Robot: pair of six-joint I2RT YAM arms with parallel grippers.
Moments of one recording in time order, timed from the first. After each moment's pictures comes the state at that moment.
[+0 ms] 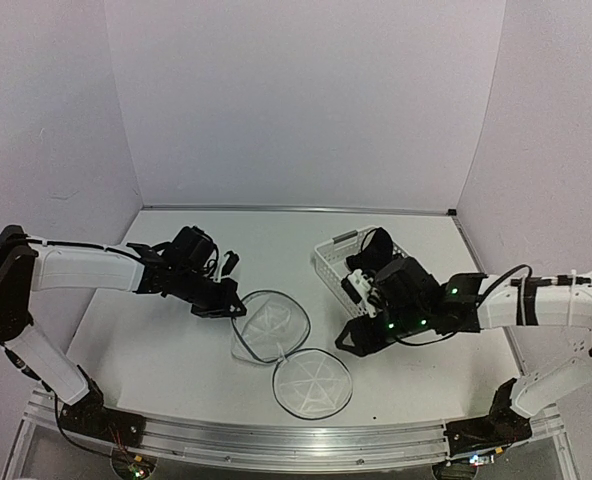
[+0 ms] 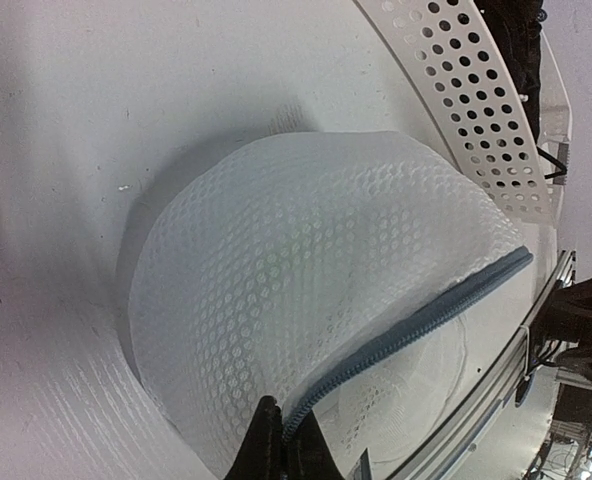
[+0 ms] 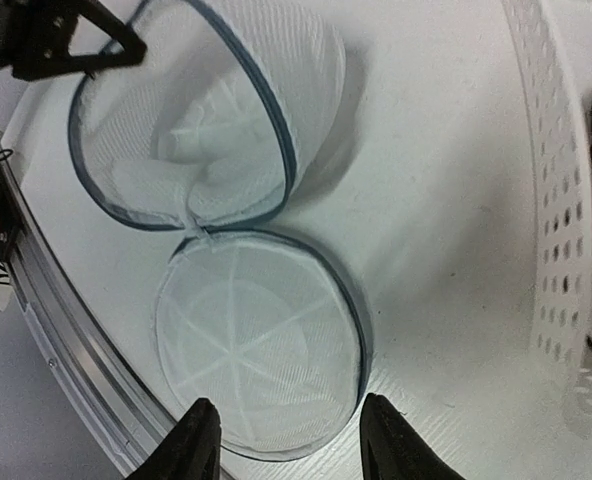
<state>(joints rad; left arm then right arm) -0.72 1.55 0.90 -0.27 0.34 -0.60 0.95 1.32 0.77 -0.32 -0.14 0.46</state>
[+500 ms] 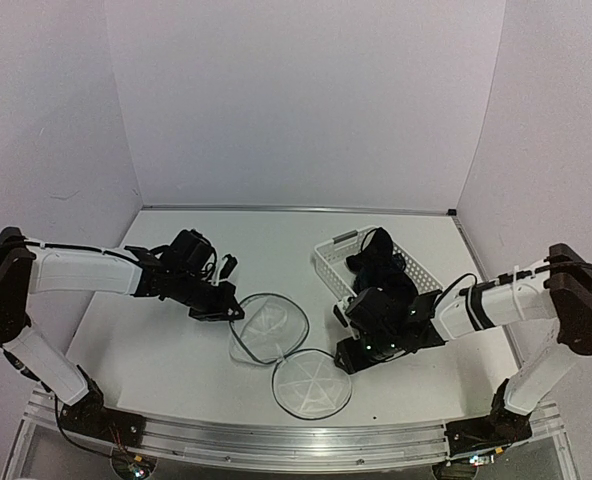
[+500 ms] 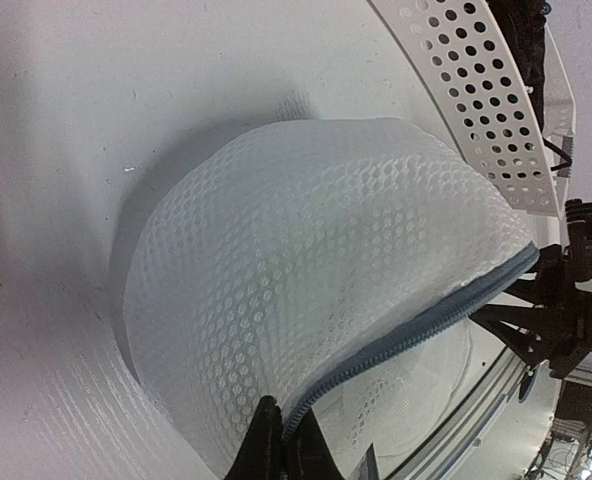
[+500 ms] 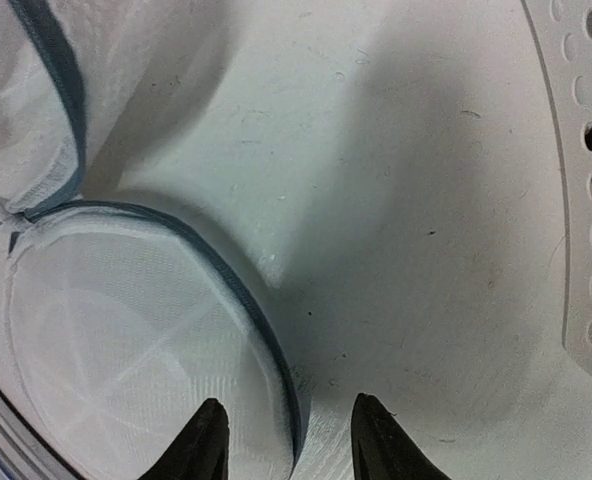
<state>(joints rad) -0.72 1.53 0.87 -0.26 0.34 -0.60 1.02 1.59 0.75 -0.23 0.02 0.56</state>
